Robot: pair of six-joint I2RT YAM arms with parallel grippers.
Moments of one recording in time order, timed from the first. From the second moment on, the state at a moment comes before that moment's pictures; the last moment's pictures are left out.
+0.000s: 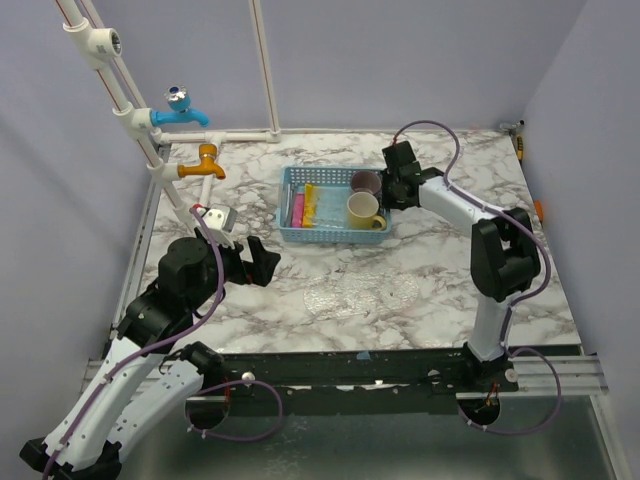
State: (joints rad) left arm -0.57 0.57 0.82 -0.57 -0.02 -0.33; right arm 0.40 1.93 1.47 -0.47 0.16 0.35
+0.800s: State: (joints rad) left arm -0.57 0.52 0.82 -0.57 -0.02 -0.33; right arm 0.31 1.82 1.30 -0.39 0.29 0.16
